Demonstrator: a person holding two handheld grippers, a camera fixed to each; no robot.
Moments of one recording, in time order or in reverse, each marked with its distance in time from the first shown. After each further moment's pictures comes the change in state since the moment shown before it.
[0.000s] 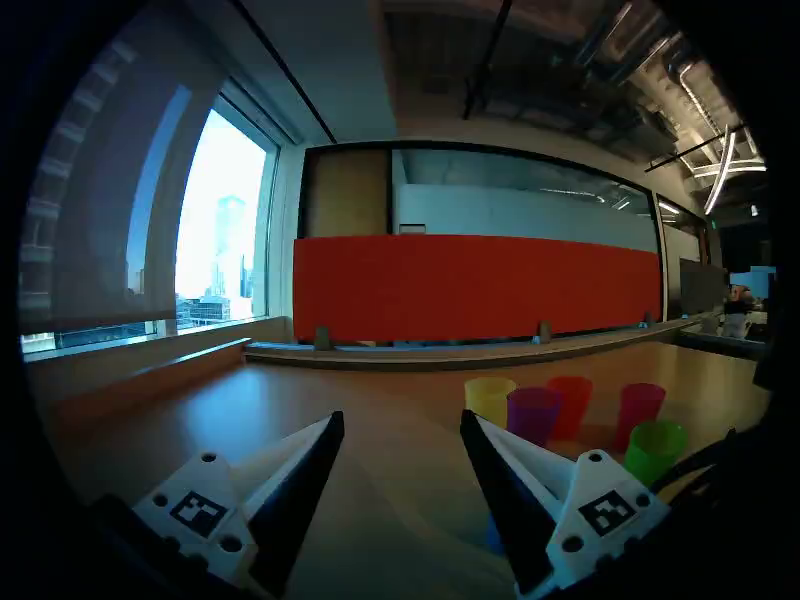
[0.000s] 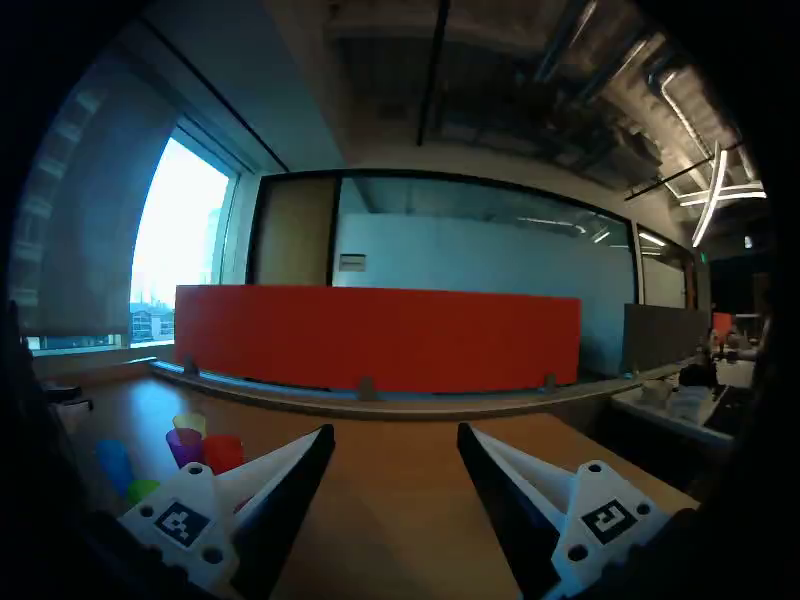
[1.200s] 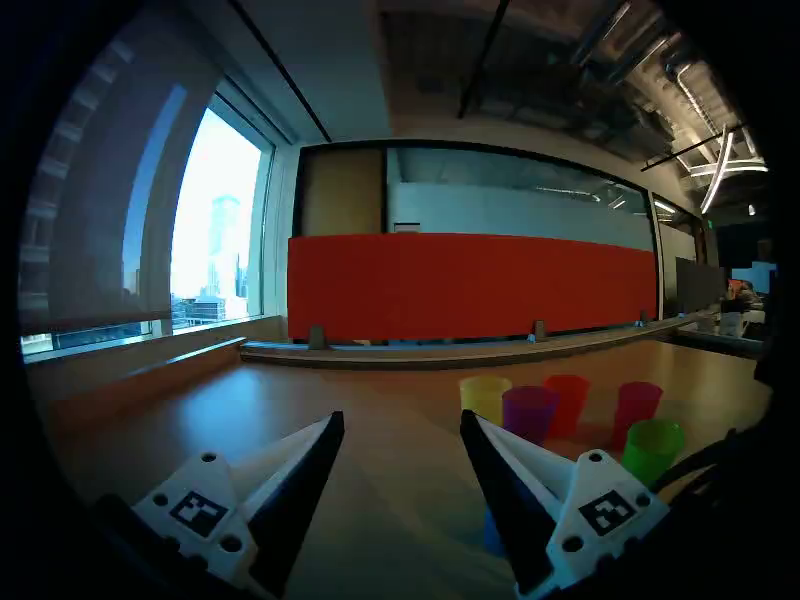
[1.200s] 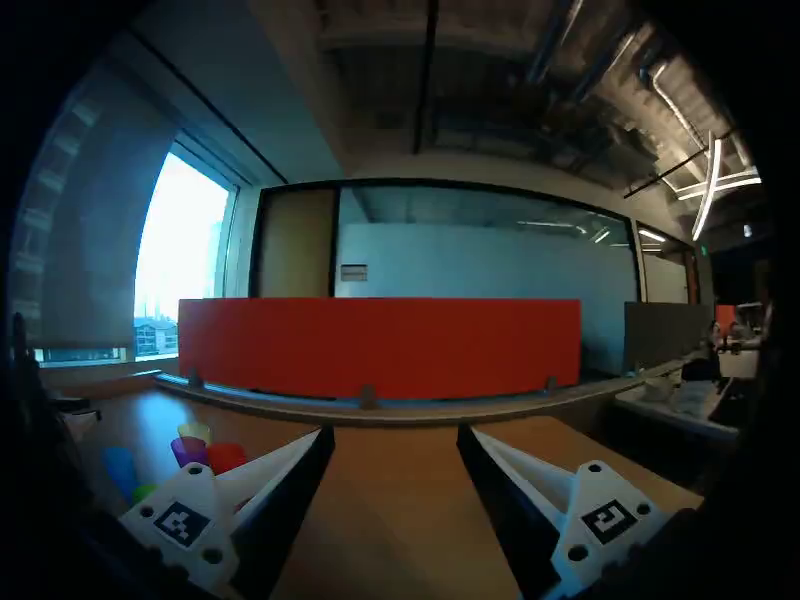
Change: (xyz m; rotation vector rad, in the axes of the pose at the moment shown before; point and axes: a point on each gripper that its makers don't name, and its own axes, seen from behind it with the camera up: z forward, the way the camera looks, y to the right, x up) left arm -0.002 0.003 0.002 -0.015 -0.003 0.001; right arm 0.005 0.013 -0.009 0.015 0.034 0.031
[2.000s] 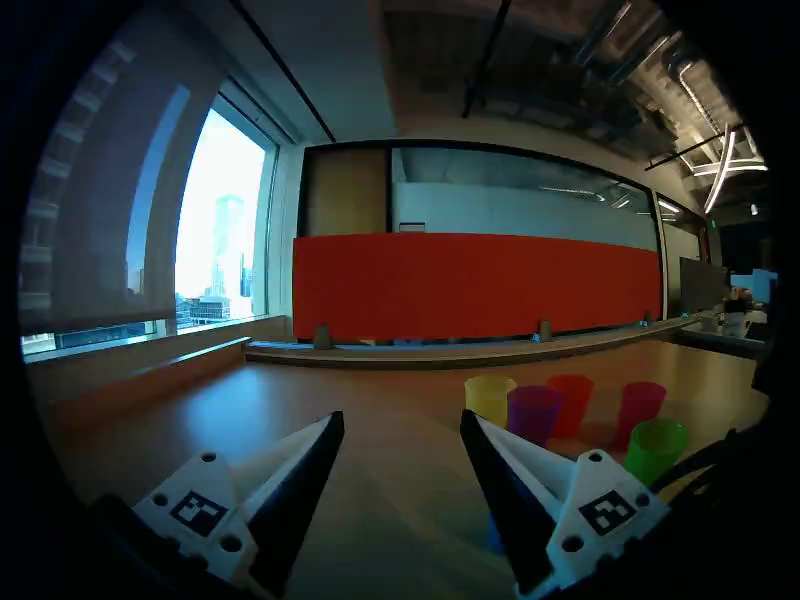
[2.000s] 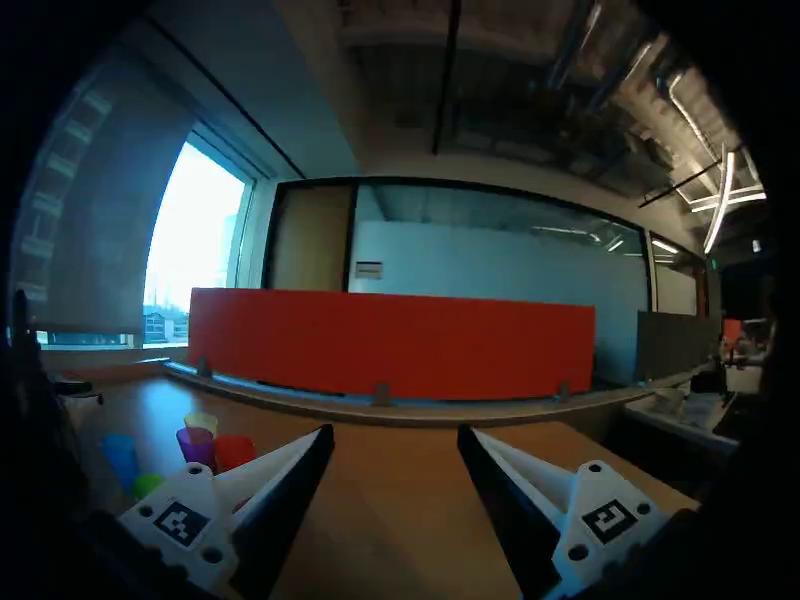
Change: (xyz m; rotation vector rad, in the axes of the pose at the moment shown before) left arm 0.000 -0.003 0.000 0.014 -0.001 0.000; right arm -0.008 -0.024 0.010 0.036 0.002 -0.044
